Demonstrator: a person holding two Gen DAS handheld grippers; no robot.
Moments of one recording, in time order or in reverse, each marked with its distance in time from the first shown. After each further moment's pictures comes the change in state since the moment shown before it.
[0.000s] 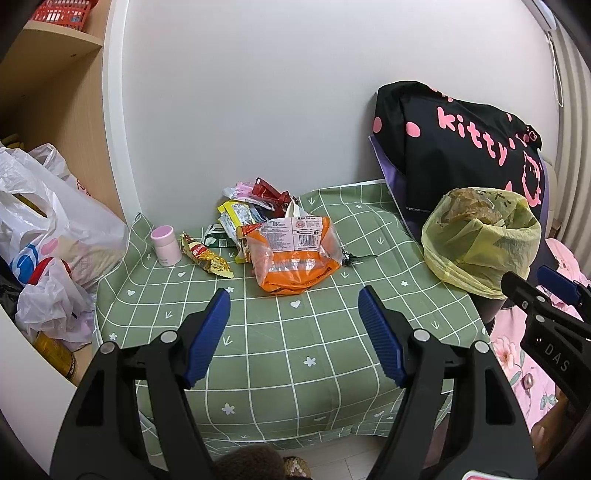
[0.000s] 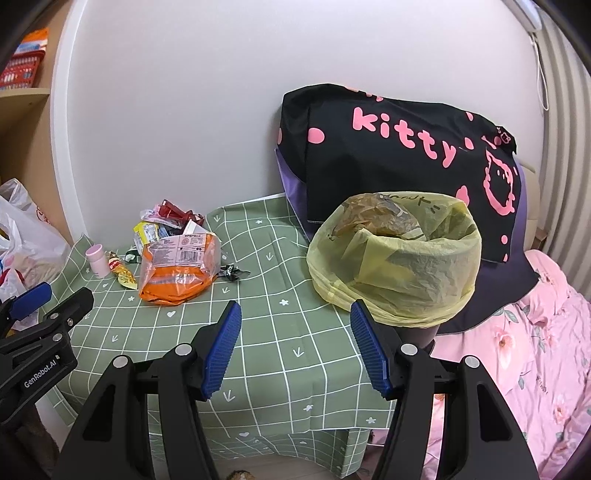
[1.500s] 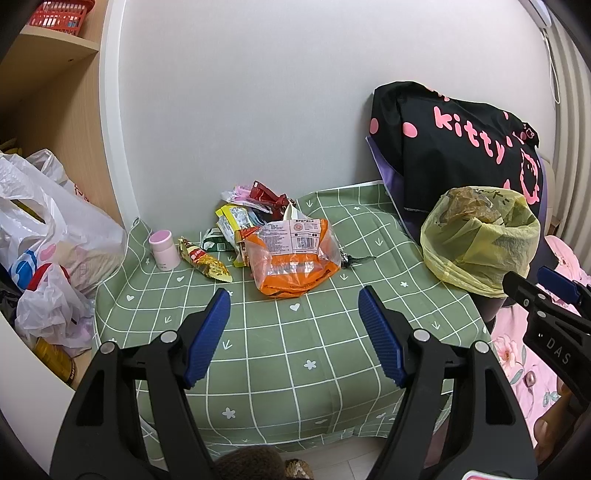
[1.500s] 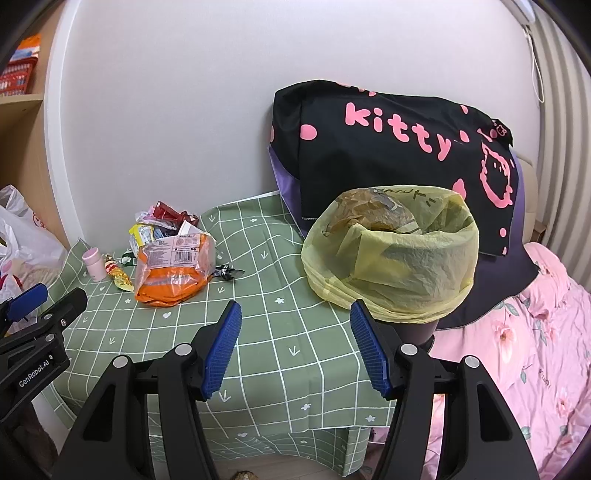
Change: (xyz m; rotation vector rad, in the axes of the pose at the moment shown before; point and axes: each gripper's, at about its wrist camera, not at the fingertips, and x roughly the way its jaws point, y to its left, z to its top) left arm 0.002 -0.004 0.003 0.008 0.000 -0.002; right arm 0.004 -0.007 -0.002 0.021 0.005 0.004
